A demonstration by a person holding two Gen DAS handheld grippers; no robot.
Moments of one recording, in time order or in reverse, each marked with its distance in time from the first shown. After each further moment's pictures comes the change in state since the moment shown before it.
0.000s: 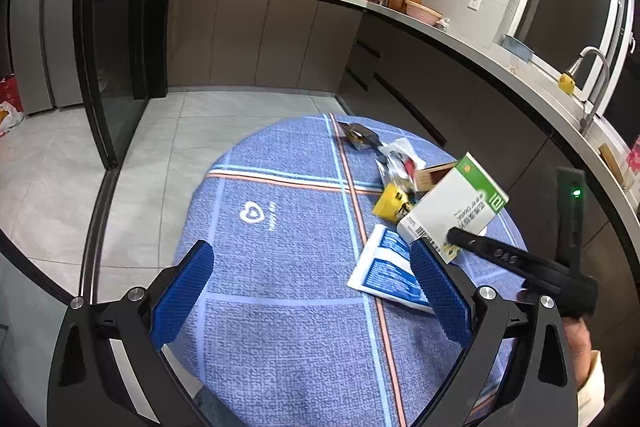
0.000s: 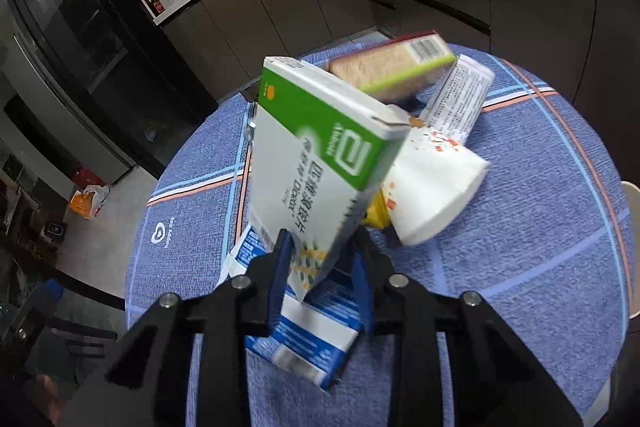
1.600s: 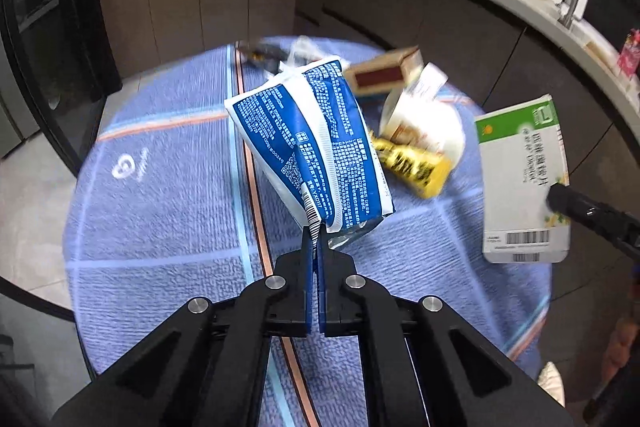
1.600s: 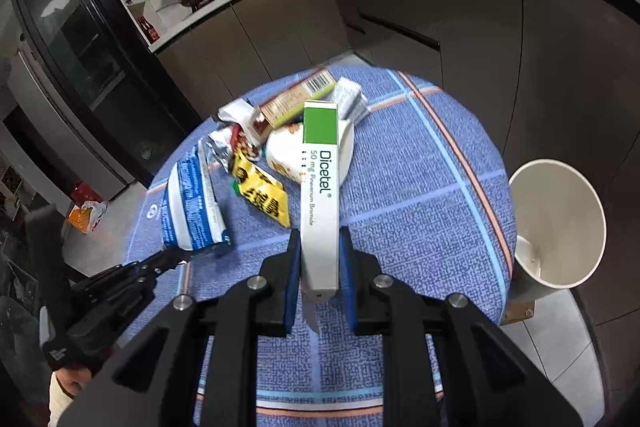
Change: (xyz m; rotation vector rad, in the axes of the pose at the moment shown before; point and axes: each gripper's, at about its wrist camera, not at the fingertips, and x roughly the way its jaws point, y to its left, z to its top) left arm 0.083 -0.104 -0.036 0.213 0.173 -0.028; right arm -0.117 -0.086 -0.053 0.025 -0.101 -0.026
